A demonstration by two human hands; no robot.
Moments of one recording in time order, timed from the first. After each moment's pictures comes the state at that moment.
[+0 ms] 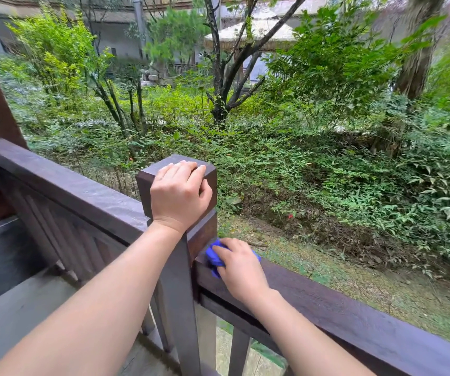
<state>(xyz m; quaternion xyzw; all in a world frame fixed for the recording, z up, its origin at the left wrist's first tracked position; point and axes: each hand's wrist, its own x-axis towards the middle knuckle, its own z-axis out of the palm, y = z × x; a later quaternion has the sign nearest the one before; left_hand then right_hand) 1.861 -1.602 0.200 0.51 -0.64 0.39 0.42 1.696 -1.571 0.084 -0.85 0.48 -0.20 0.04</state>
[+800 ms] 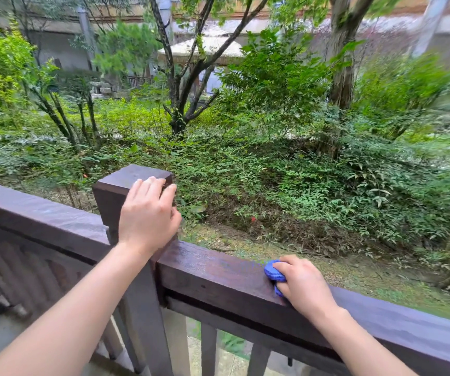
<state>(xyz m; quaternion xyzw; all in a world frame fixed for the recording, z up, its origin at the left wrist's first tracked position) 1.834 -1.549 0.203 0.56 -0.72 0.28 0.30 1.507 -1.491 0.107 -0.76 0.64 -0.13 -0.02</state>
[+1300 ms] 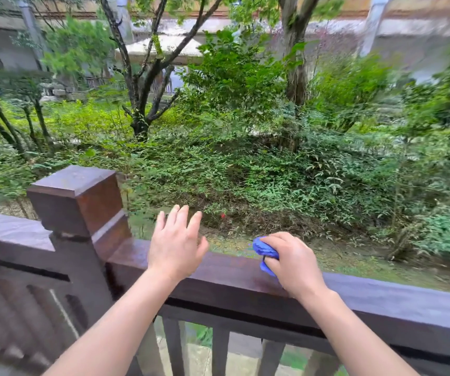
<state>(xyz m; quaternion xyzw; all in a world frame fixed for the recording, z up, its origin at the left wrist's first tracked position) 1.684 -1.500 0.158 0.55 -0.79 0.15 0.22 1.438 -1.434 0.147 -0.69 0.67 -0.27 -0.04</state>
